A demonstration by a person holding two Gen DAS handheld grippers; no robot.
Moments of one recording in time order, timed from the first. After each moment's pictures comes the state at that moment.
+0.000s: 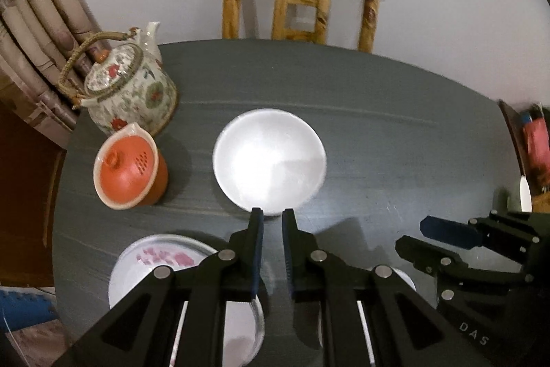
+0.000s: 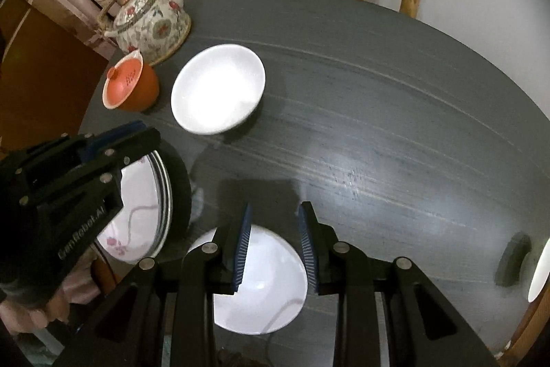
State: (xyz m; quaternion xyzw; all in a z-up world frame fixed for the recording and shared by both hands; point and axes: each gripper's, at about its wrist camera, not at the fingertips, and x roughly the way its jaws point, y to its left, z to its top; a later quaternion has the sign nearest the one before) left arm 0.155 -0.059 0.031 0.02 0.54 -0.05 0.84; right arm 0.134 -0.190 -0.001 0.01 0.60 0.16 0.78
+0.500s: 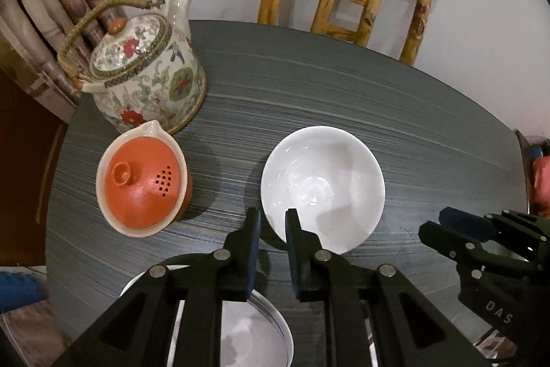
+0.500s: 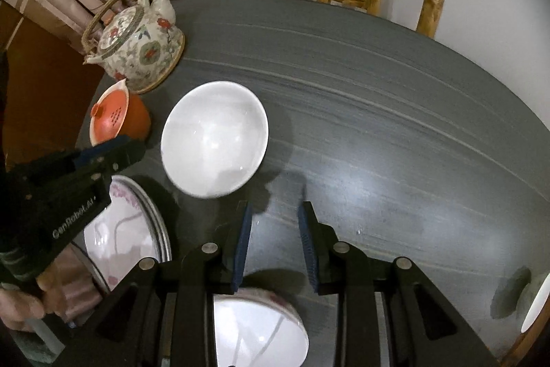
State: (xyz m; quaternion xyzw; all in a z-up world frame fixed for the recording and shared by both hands) left arm 0.204 -0.016 0.004 -0.03 0.57 -0.02 0.82; right arm 0.194 -0.171 -0.011 0.01 0.60 0.16 0.78
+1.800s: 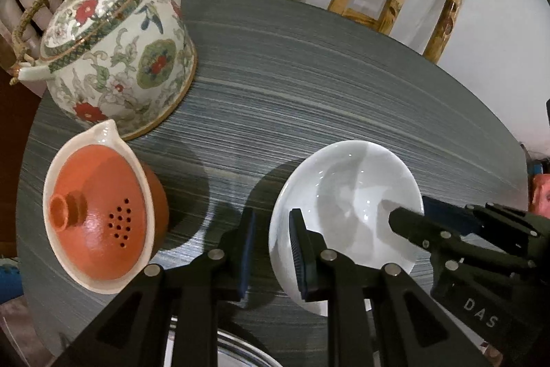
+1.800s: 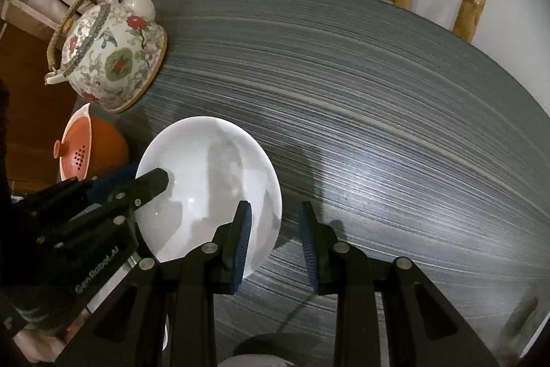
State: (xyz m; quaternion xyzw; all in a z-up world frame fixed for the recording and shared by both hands) left arm 0.260 -0.005 -0.050 -0.06 0.60 -0.01 0.80; right arm 0.259 -0.134 -0.056 0.01 0.63 0.17 0.76
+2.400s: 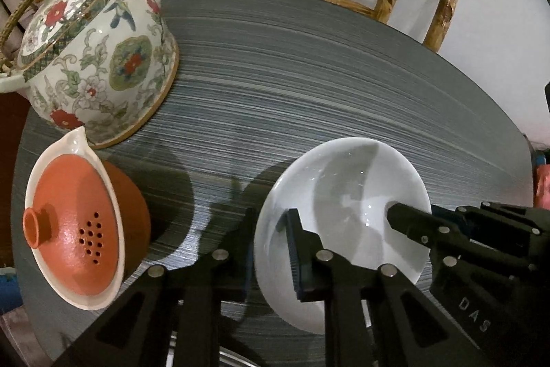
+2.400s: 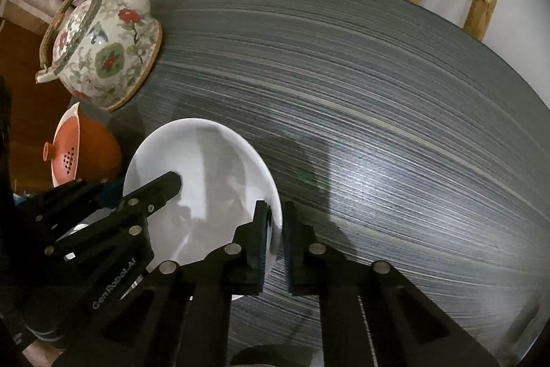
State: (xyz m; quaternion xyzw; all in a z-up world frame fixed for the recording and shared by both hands) left arm 0.267 -0.018 -0.064 -0.04 0.60 -0.02 0.80; right arm 0.268 -0.129 -0.069 0.00 0.63 0.18 0.76
